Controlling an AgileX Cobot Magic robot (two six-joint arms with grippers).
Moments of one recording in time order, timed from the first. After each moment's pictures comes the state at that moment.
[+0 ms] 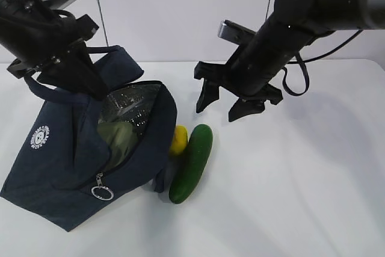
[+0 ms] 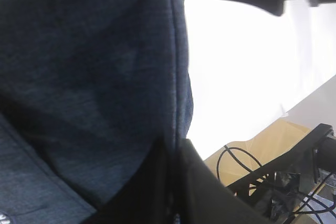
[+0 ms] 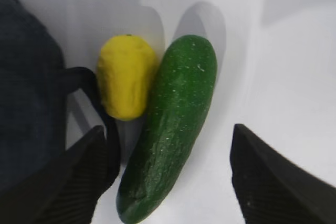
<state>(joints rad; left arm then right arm) -0.27 1.69 -1.36 -0.64 1.20 0.18 0.36 2.00 -1.51 0.45 0.83 0.12</state>
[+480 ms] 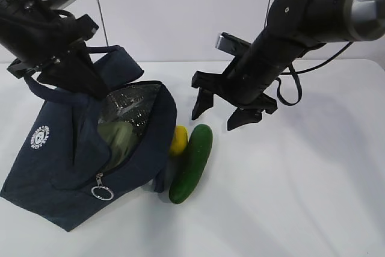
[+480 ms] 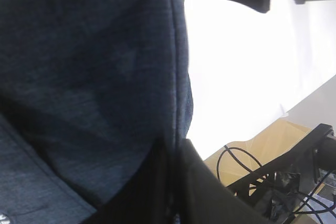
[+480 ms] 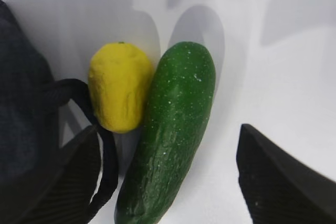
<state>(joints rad) -0.27 1.69 -1.36 -0.64 1.20 0.18 0.36 2.06 -1.51 0.49 0.81 0.11</state>
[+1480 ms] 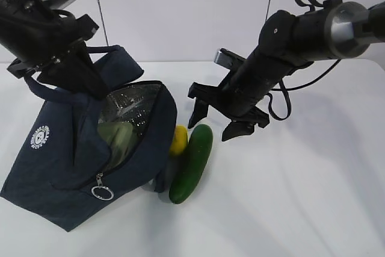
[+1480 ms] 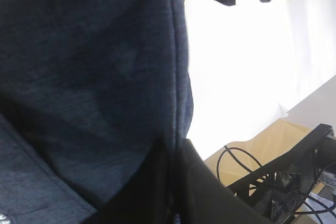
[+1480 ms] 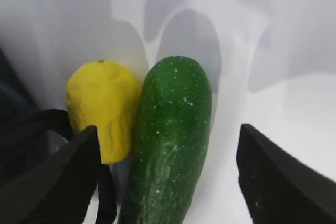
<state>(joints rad) -0.27 1.69 -1.36 -0.64 1.20 0.18 0.36 2.14 -1.51 0.55 0.75 0.13</state>
